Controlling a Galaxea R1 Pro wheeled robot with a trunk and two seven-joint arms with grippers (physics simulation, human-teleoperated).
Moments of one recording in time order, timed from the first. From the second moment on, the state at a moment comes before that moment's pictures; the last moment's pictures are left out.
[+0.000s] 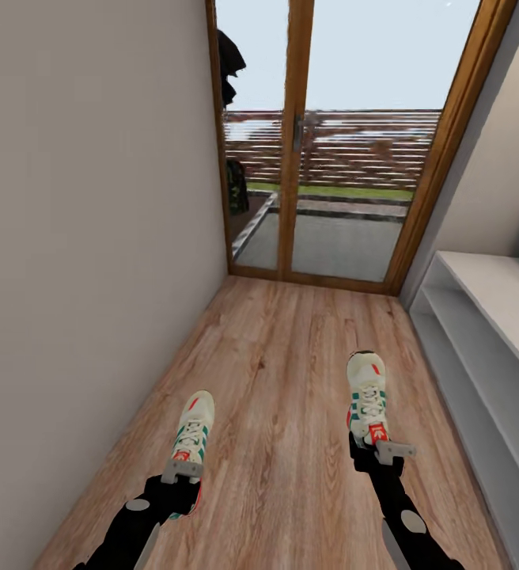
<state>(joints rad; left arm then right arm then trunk) -0.21 -0.01 -0.14 -1.13 -0.03 0.49 -0.01 -0.37 0.00 -0.14 -0.67 0.01 -0.39 0.01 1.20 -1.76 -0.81</state>
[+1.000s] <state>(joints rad) -0.21 -0.01 -0.14 -1.13 -0.03 0.49 0.00 -0.37 0.00 -0.14 -0.67 0.02 -0.39 0.01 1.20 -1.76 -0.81</state>
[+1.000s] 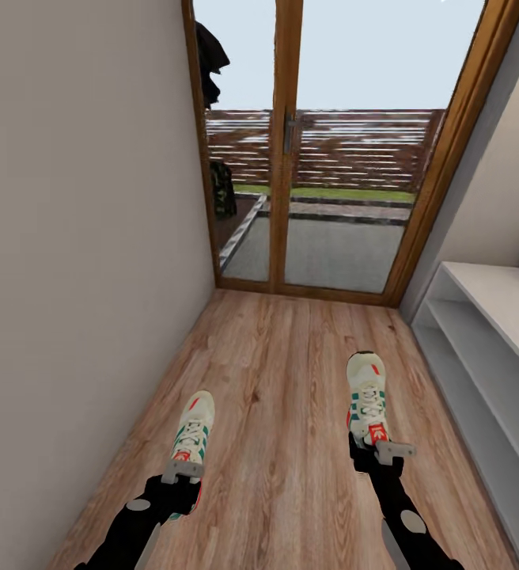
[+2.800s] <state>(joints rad) -0.18 -0.01 -0.16 -1.04 -0.03 0.54 -0.01 -0.36 0.00 -0.13 -0.58 0.01 -0.44 0.01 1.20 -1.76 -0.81</state>
